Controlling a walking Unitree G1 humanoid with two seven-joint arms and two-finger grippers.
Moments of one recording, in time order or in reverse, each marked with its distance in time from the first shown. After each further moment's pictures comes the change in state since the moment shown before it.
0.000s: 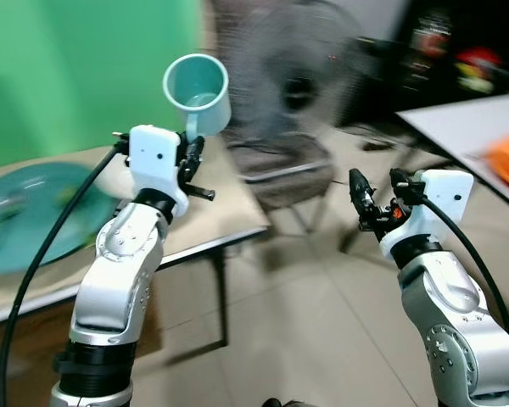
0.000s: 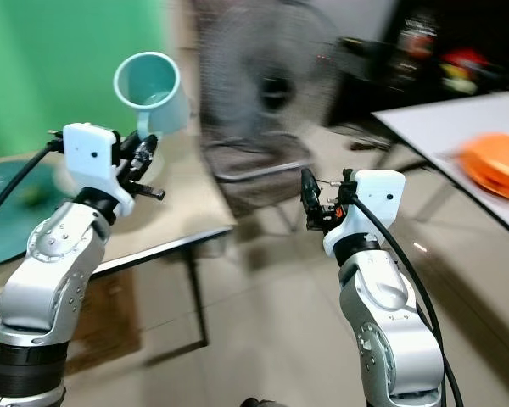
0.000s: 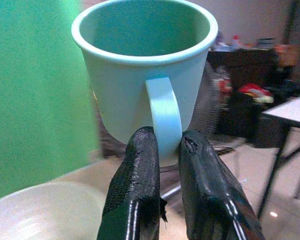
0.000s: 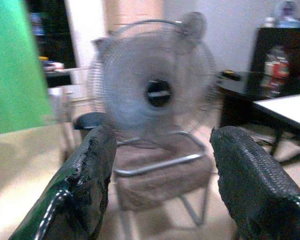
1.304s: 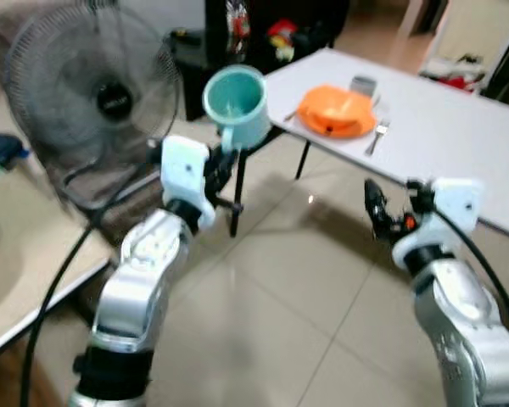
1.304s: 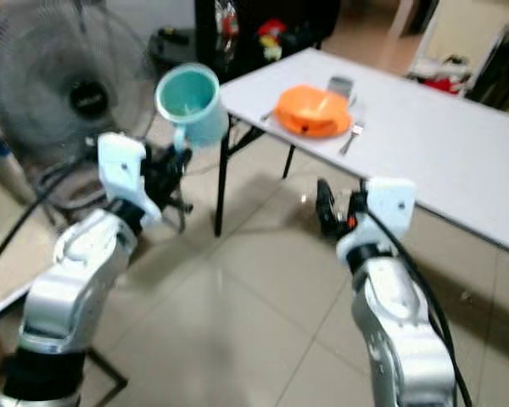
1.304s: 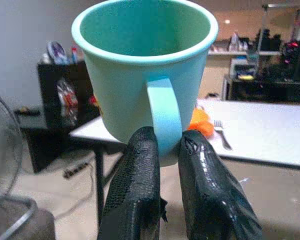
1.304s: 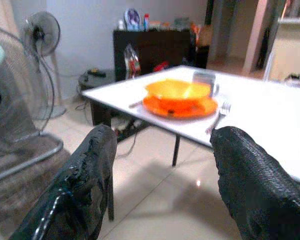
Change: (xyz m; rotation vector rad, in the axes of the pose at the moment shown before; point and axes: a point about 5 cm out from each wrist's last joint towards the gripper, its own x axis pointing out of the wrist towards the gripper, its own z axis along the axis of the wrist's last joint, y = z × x) left arm 0.001 -0.023 -0.002 -0.050 -0.021 -0.136; right arm -0.006 -0.006 0.000 -0.037 0.006 -0.037
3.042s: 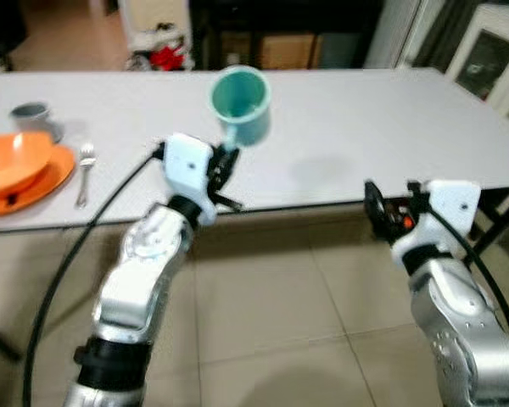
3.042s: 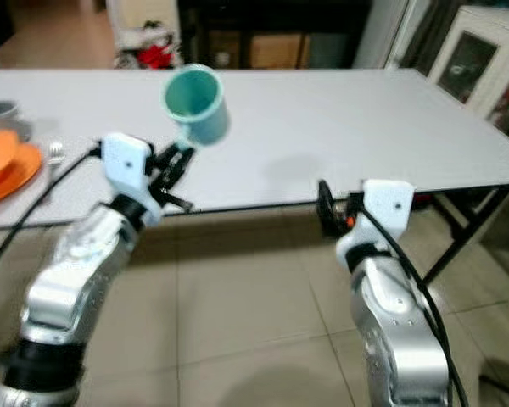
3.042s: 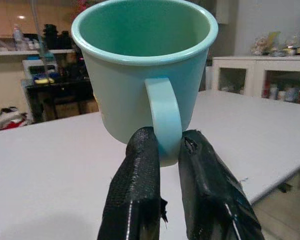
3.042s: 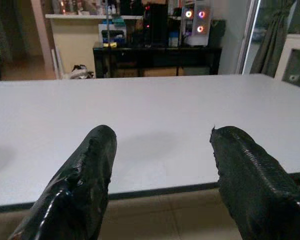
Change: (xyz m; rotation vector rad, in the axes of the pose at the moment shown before) left arm 0.003 0.011 -0.007 0.033 0.026 0.009; right arm 0.004 0.004 -0.009 -0.003 0.029 -0.003
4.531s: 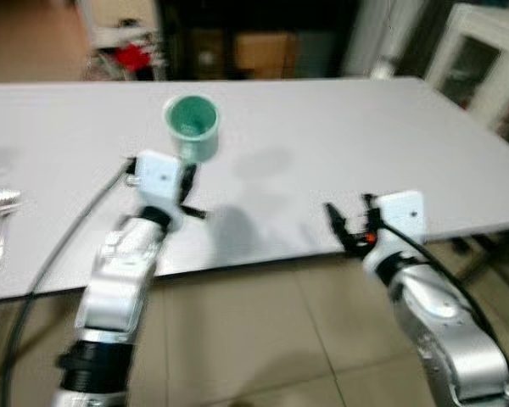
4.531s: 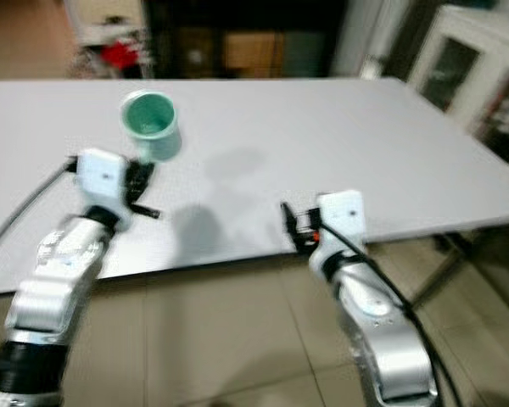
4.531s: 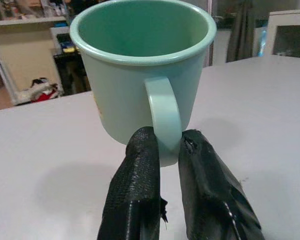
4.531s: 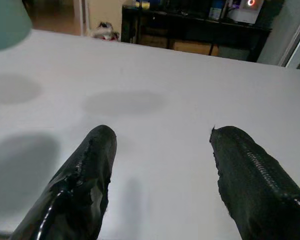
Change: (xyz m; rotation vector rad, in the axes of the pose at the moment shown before) left arm -0.005 0.015 -0.030 0.073 0.123 0.098; right arm 0.001 0.003 -0.023 -0.136 0.115 0.149
